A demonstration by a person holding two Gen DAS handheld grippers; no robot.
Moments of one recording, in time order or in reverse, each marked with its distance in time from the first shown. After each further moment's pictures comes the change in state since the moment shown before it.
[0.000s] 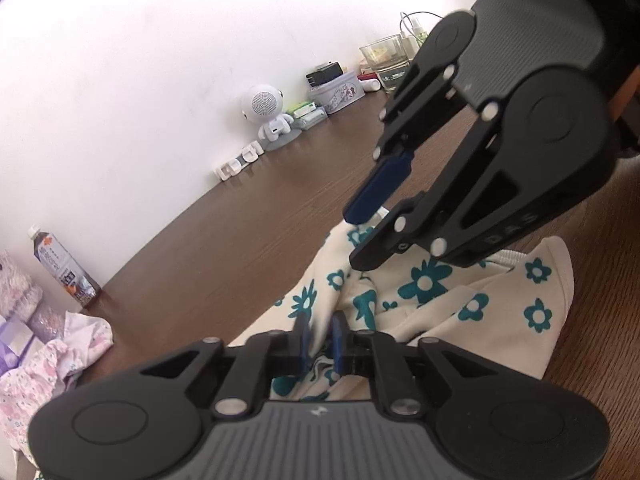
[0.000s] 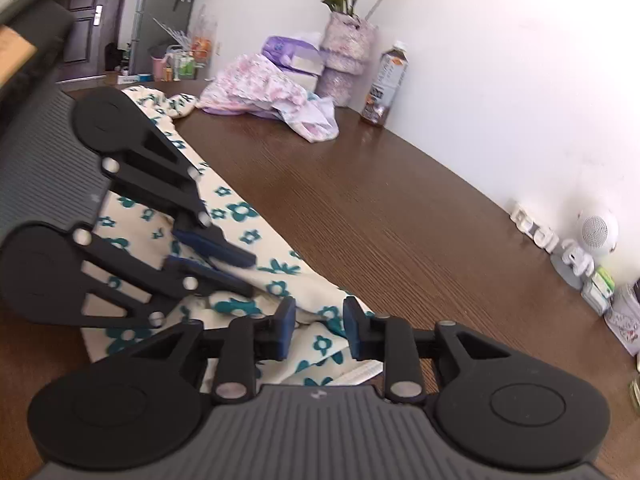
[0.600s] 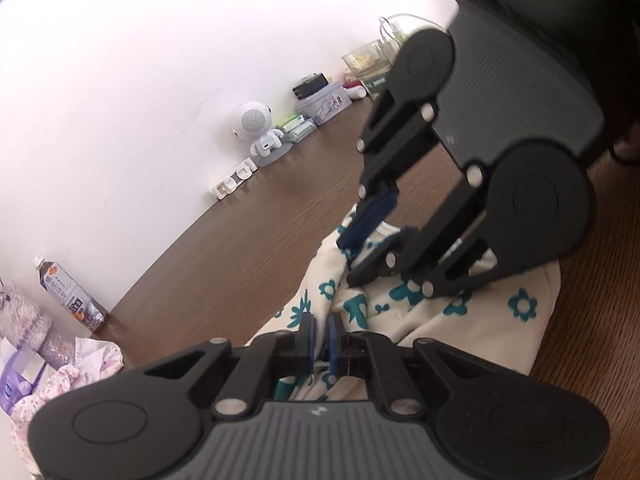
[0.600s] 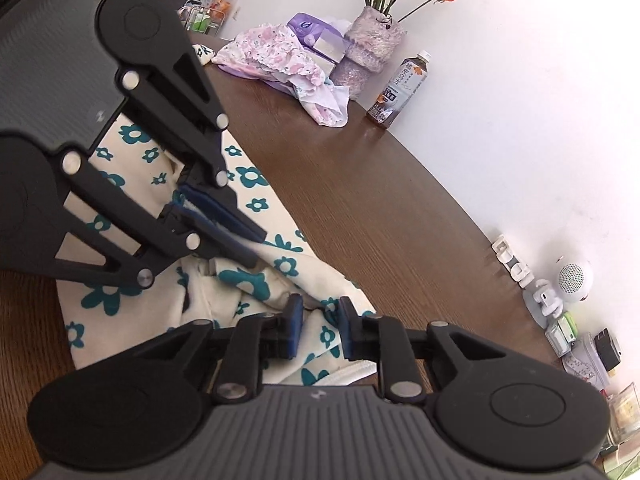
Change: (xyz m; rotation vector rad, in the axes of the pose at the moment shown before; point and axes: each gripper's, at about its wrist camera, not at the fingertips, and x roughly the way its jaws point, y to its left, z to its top) left arm -0.014 -0.002 0.004 0.054 -0.041 0.009; right arm 0.019 0.034 -0.005 -0.203 0.054 -0.134
